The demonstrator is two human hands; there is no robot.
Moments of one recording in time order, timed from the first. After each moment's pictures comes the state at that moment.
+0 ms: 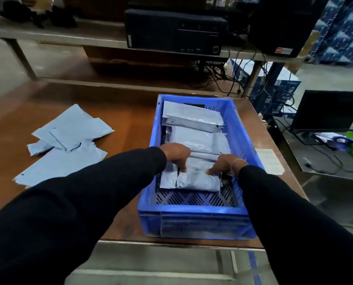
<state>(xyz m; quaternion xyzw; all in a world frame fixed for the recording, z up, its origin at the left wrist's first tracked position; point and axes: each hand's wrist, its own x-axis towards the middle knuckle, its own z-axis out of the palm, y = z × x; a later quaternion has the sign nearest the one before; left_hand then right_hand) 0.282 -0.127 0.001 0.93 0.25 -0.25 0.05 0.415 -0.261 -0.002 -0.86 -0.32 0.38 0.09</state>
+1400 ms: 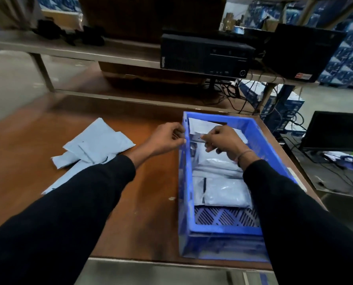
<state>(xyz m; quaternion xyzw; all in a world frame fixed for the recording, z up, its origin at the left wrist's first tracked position) 0.153 -0.023 0.047 0.88 0.25 0.25 0.33 0.327 -0.158 0.079 -0.79 -0.39 0.24 0.41</state>
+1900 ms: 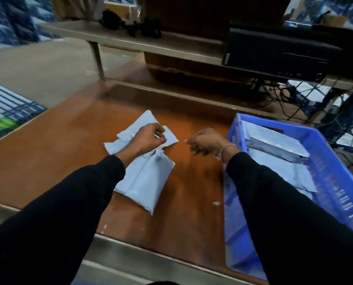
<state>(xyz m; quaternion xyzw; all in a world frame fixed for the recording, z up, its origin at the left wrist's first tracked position) -0.026 0.073 0.006 0.80 0.46 0.25 0.29 0.180 -0.018 0.044 -0.75 -0.45 0.39 0.29</state>
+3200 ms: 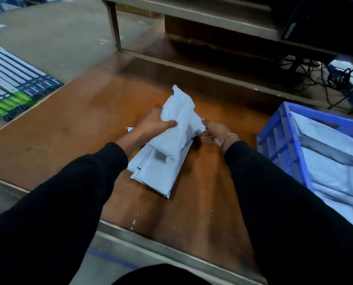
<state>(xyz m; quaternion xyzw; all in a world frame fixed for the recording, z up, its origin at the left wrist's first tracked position) -0.095 0.126 -0.006 0.71 0.47 0.24 0.47 0.138 0.098 -0.046 -0.73 -0.25 0.50 0.40</state>
